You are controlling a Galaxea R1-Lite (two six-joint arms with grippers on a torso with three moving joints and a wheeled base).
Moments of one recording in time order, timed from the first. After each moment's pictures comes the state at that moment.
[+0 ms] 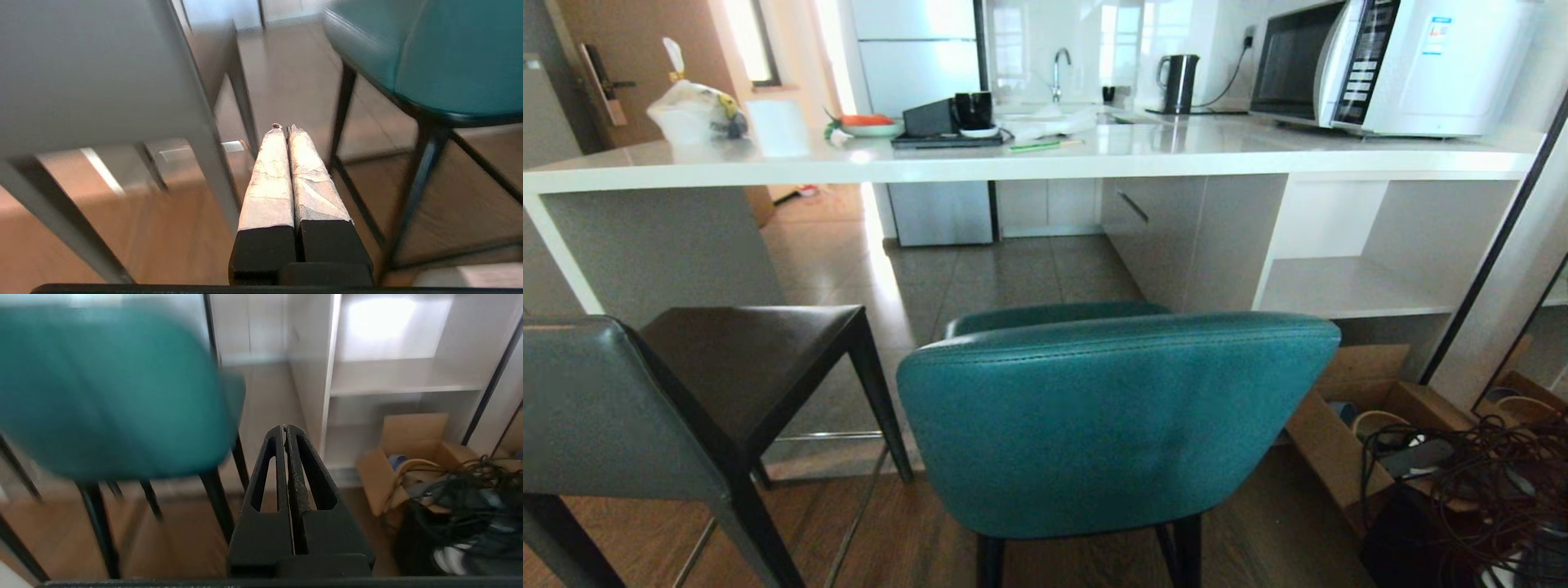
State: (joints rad) left arm 0.00 0.00 0.00 0.00 -0.06 0.15; right arm 0.00 0.03 -0.57 0.44 0.11 0.02
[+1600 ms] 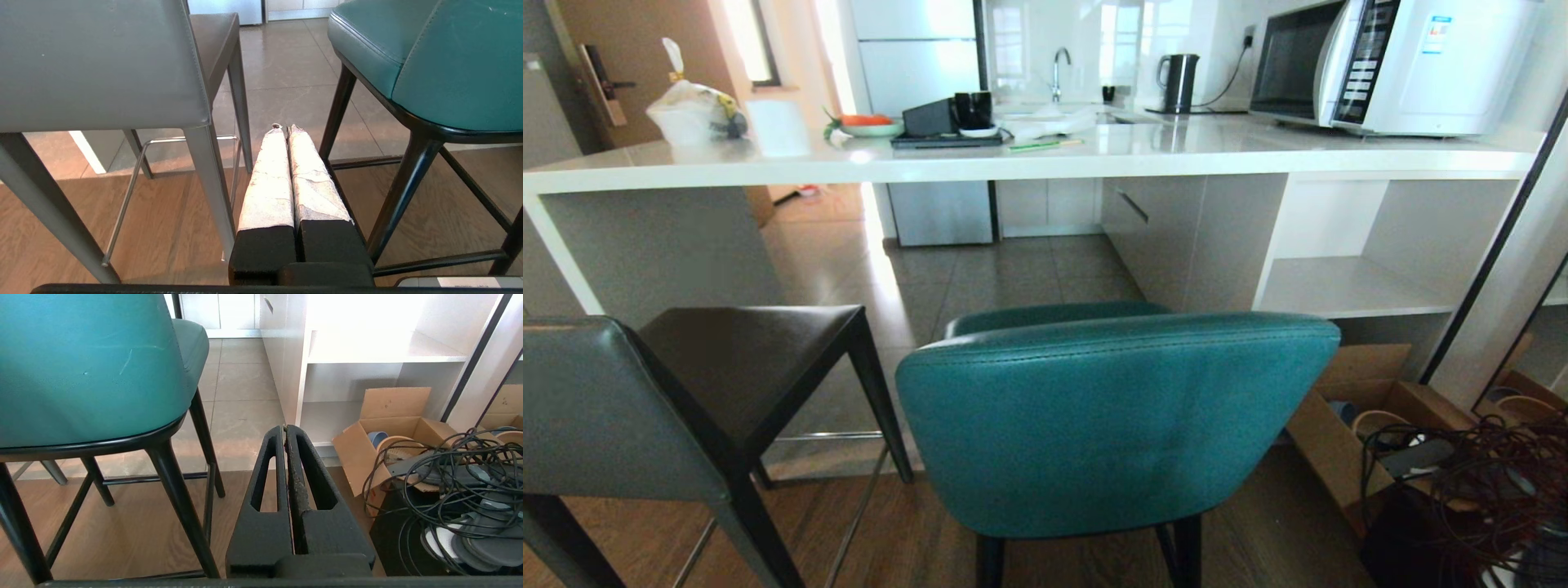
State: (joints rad) left arm 0.00 0.00 0.00 0.01 -0.03 0.05; right arm 0.00 0.00 0.00 -0.06 0.02 -0.04
